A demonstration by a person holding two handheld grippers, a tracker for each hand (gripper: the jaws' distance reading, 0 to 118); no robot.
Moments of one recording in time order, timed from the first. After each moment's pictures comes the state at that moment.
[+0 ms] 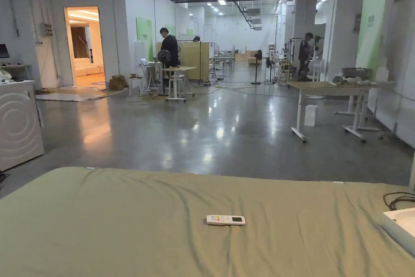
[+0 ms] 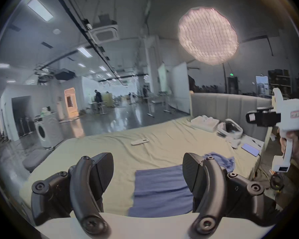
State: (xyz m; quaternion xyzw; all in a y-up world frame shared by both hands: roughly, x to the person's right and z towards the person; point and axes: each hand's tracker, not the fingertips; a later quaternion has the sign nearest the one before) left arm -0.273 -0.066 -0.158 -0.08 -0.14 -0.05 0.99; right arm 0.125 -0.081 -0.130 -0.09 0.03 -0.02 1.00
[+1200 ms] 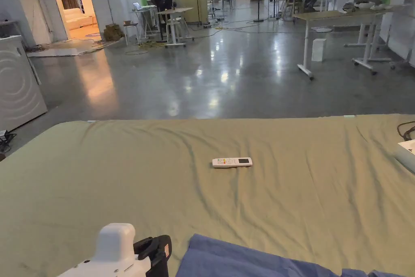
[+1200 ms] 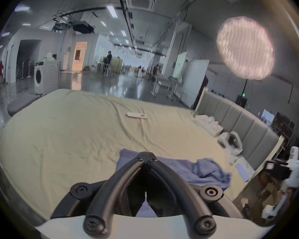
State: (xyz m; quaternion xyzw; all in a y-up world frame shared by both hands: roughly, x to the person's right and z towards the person) left arm -0.261 -0.153 -0.342 -0.25 -0.15 0.09 0.95; right arm 0.144 -0.135 -0.137 -0.19 0.03 -0.08 0.98
